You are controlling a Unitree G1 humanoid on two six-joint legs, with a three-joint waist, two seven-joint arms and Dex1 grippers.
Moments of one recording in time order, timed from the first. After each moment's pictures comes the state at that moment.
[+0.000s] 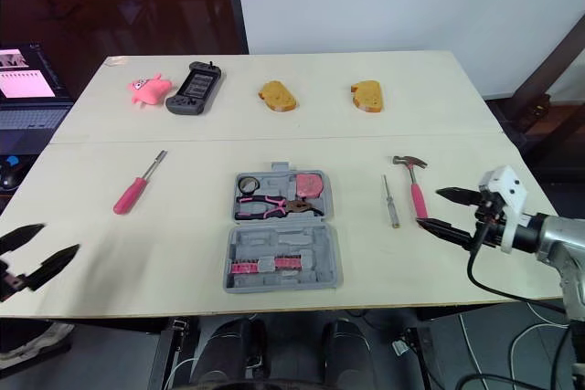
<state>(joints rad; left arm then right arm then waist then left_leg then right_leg) 0.34 0.78 0.64 0.03 -0.56 0.10 -1.05 -0.05 -0.91 -0.33 0.02 0.49 0.38 1.18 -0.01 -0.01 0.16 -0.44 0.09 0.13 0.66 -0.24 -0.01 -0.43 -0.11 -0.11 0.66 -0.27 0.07</state>
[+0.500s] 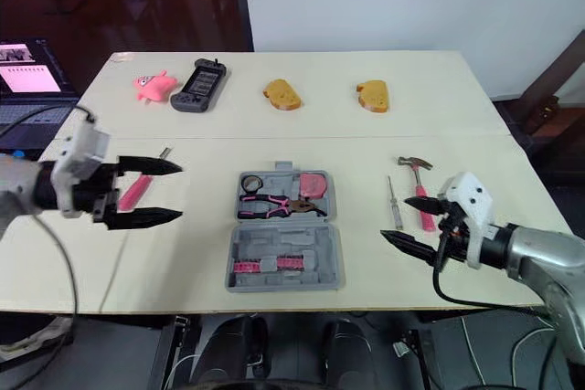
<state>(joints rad) -0.37 1.03 0.09 -0.20 -0.67 0.52 -1.32 0.20 -0.87 -0.47 -0.54 0.60 0.75 0.86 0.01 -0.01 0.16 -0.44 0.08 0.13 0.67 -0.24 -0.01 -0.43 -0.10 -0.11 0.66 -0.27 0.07</state>
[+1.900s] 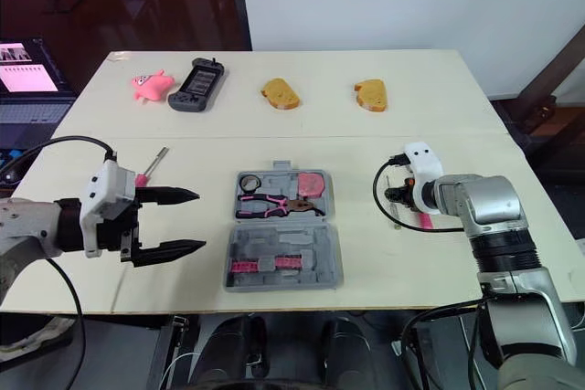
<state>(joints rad) -0.01 0.96 0.26 -0.57 -0.69 0.65 -1.04 -0.58 -0.69 0.05 0.18 0.33 1.16 0.48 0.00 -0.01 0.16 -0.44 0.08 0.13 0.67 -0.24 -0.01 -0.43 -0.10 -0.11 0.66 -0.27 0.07</state>
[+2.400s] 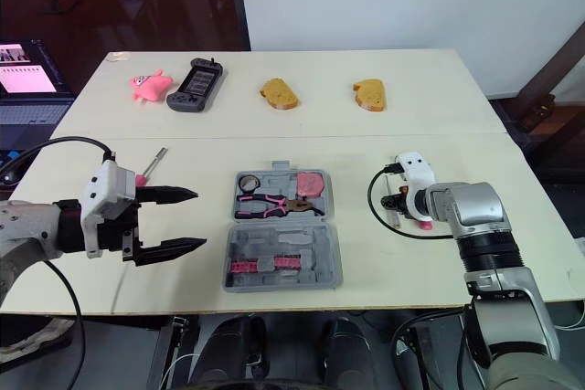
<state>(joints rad) -0.01 0.96 0.27 -0.57 -0.69 0.64 -1.02 -0.59 -0.63 0.05 0.27 0.28 1.11 0.48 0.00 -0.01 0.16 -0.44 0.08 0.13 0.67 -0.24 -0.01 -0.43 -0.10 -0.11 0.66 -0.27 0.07</state>
